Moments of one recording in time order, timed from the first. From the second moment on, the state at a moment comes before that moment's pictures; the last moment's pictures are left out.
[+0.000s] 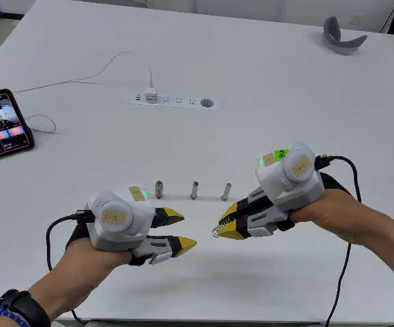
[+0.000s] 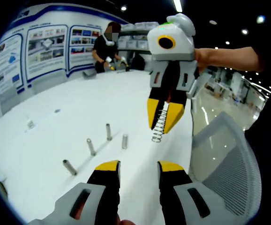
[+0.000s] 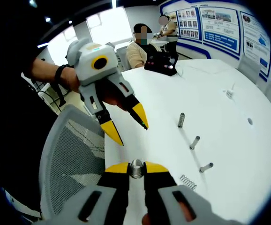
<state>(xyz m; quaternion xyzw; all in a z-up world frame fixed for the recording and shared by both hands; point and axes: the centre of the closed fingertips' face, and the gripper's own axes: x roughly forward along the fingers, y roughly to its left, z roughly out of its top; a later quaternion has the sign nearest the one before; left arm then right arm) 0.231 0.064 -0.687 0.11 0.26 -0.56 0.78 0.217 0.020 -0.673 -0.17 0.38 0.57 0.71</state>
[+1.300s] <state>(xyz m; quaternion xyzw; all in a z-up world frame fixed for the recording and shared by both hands) 0.258 0.139 -0.696 0.05 0.29 -0.44 0.85 0.276 0.009 -0.696 -0.21 0.40 0.54 0.71</state>
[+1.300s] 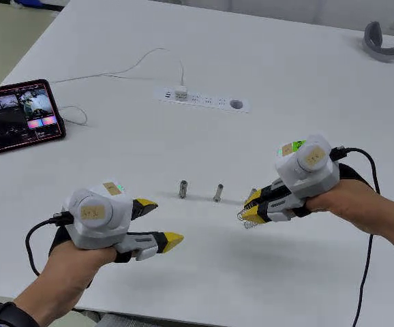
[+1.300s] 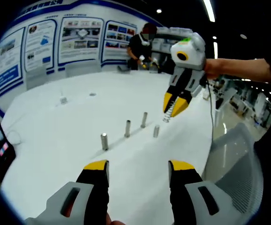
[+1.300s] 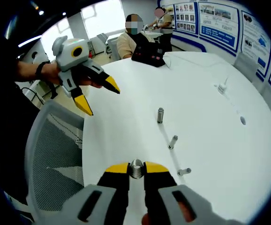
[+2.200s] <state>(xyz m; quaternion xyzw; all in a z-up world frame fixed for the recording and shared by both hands) 0.260 0.174 -0.702 0.03 0.31 -0.38 0.87 0.322 0.019 -0.712 -0.26 0.40 0.54 0.70</state>
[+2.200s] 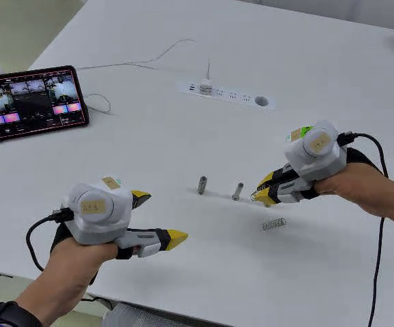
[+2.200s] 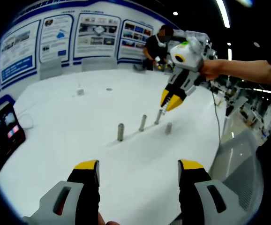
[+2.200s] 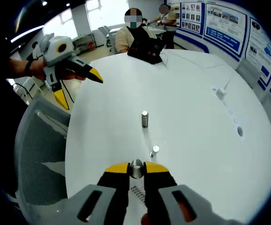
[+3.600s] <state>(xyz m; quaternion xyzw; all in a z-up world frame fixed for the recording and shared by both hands) 0.260 0.190 -0.705 0.01 0.32 -0.36 0.87 0.356 0.038 -0.731 -0.28 0.40 0.55 0.68</state>
